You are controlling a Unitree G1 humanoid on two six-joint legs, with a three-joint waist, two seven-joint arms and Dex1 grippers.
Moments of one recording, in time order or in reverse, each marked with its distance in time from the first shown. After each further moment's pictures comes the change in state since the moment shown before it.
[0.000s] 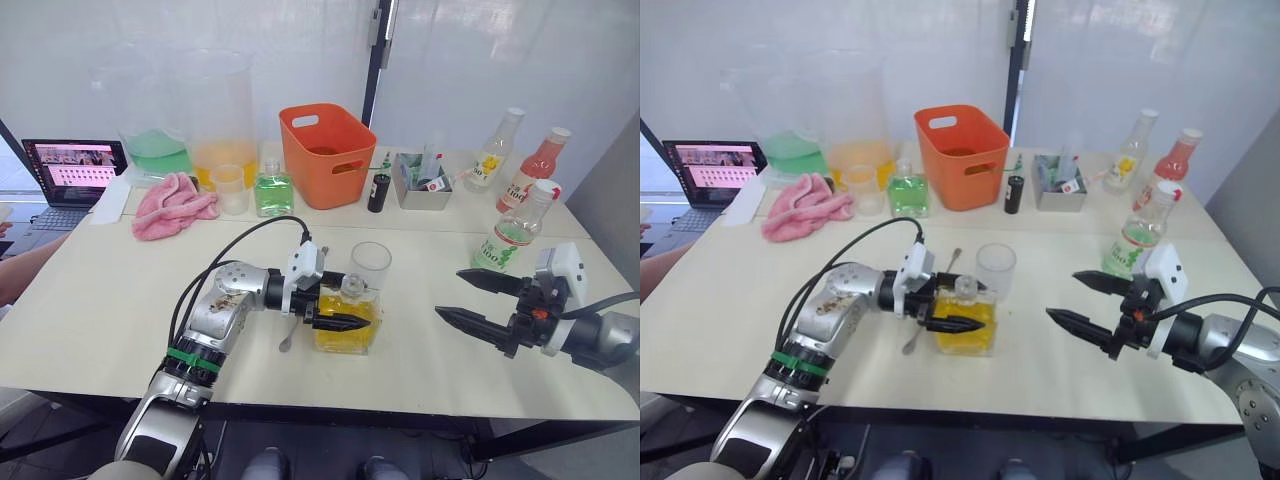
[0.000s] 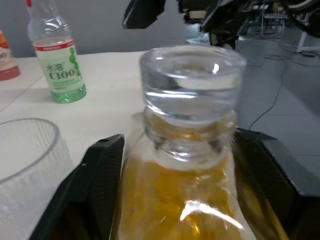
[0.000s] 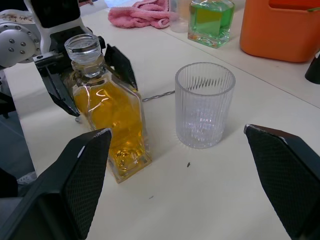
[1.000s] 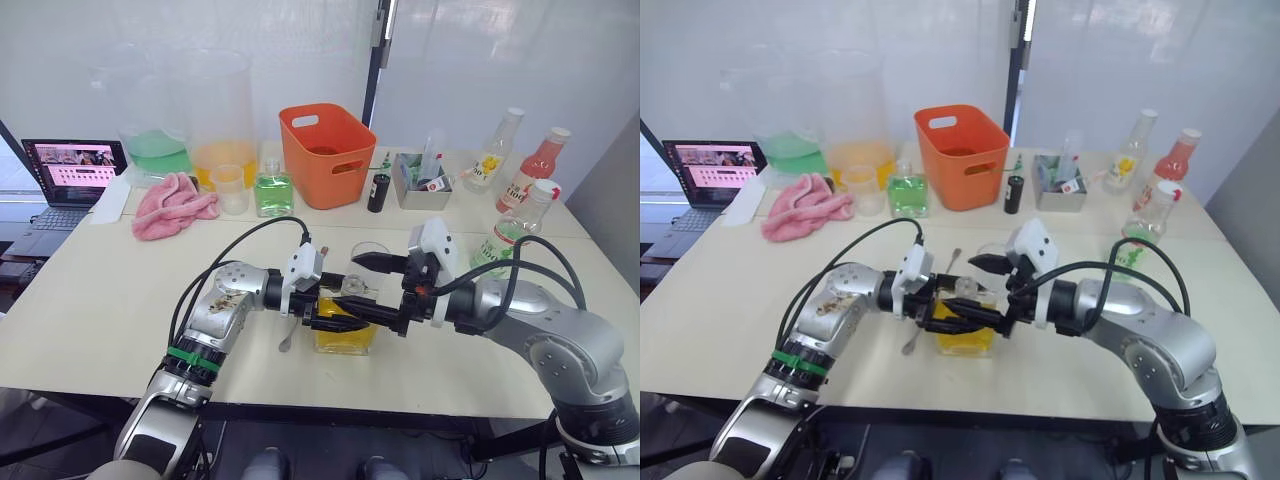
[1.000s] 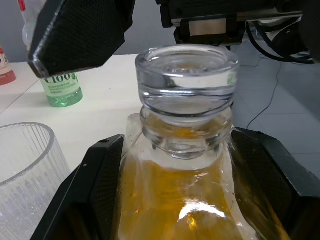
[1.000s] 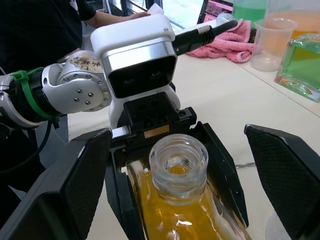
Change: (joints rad) left arm -0.011 0.004 -0.009 0.034 -0.005 -0.040 -0.014; right arm -0.443 0.206 0.442 -0.063 0.002 0.163 -0.233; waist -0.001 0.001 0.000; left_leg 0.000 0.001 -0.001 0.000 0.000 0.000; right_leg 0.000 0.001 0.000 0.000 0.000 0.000
